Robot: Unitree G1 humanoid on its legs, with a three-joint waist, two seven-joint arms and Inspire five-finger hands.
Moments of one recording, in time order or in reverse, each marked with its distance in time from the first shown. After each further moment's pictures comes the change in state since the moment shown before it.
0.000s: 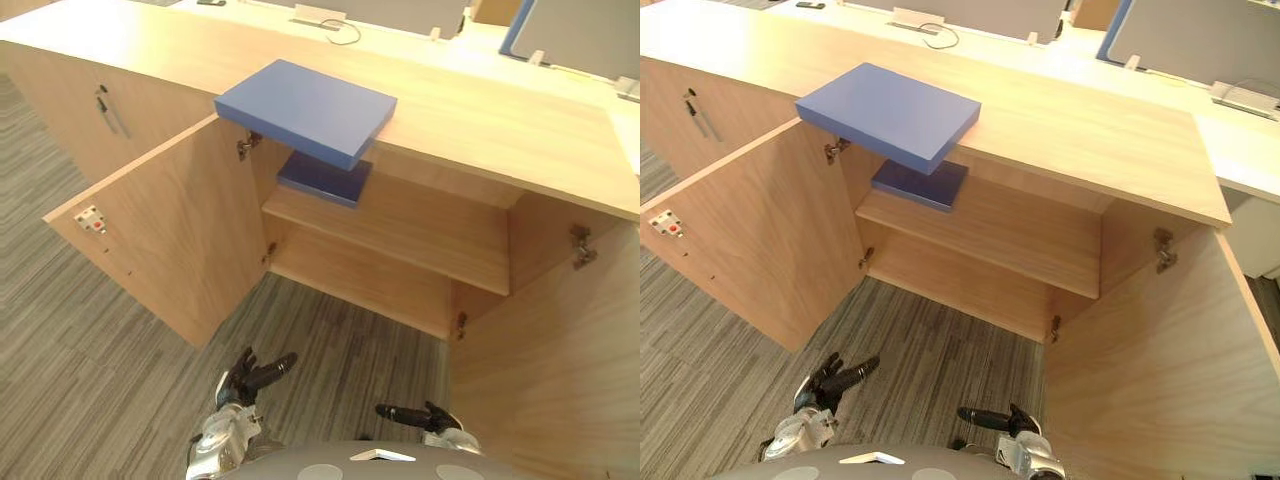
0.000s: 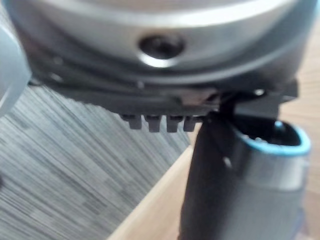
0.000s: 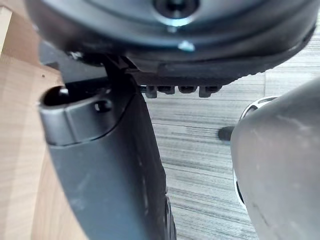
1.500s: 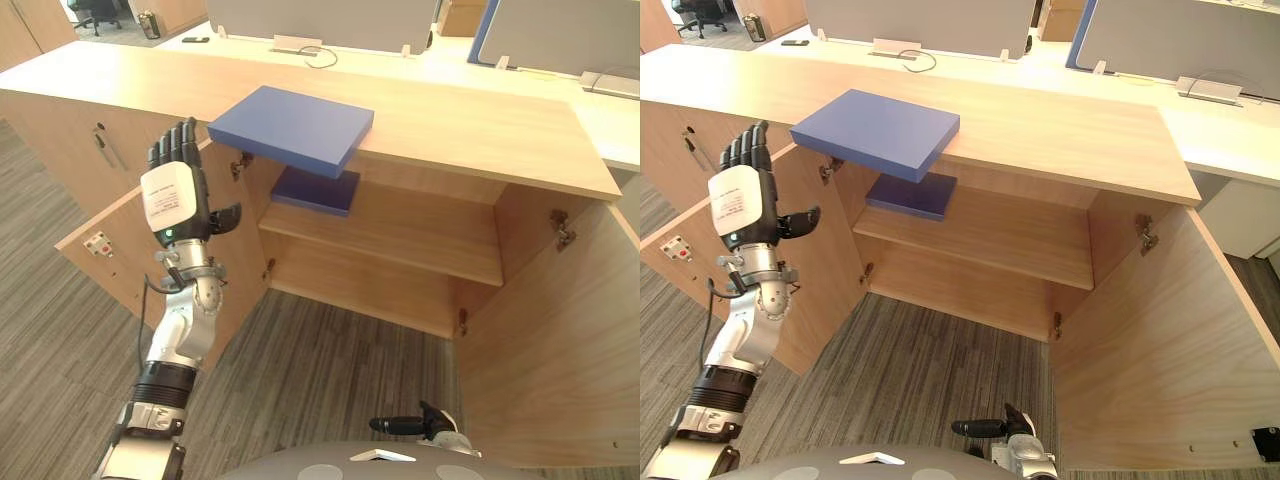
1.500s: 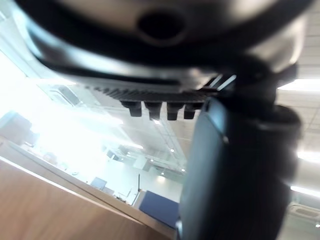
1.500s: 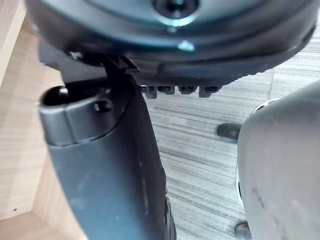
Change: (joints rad) left arm -0.413 0.324 -0.067 -0.502 1.269 0.195 0.551; right arm 0.026 -0.003 0.140 0.000 -0.076 -0.021 -0.062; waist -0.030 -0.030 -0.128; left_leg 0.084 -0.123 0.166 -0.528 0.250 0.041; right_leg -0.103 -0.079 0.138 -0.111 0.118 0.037
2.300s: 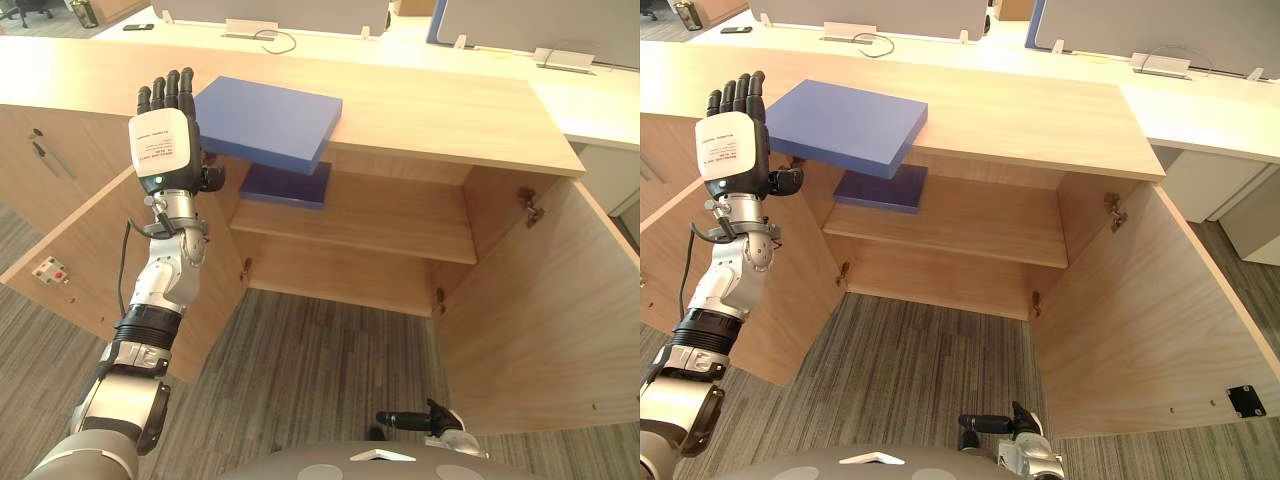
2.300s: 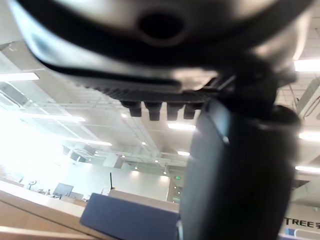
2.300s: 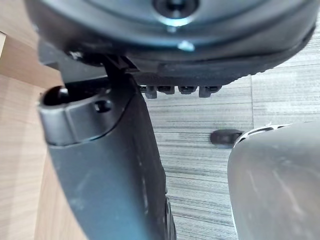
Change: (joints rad) left arm -0.295 0.128 -0.101 0.215 0.035 0.018 -0.041; right arm 0.000 -0.008 -0.088 -0.004 -0.003 -0.011 0.018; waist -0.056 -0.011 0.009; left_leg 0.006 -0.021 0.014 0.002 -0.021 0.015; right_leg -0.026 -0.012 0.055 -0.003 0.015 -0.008
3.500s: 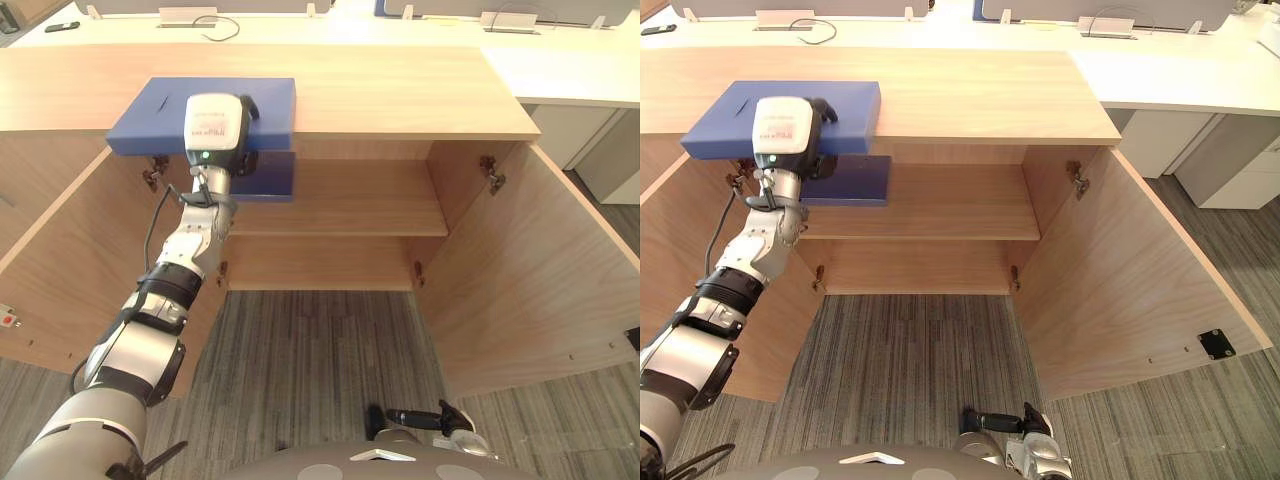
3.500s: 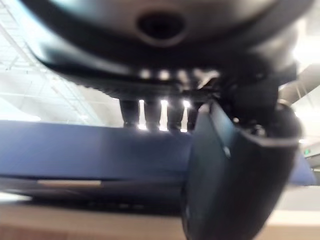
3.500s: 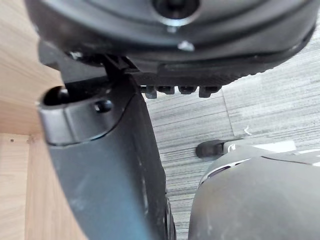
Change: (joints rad) left arm -0.292 -0.002 -0.206 0.254 0.003 -0.047 -0.016; right arm -0.009 -0.020 -0.041 0.009 0.009 -0.004 -0.022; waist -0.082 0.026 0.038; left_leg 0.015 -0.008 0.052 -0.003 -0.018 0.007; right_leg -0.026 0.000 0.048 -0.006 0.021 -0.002
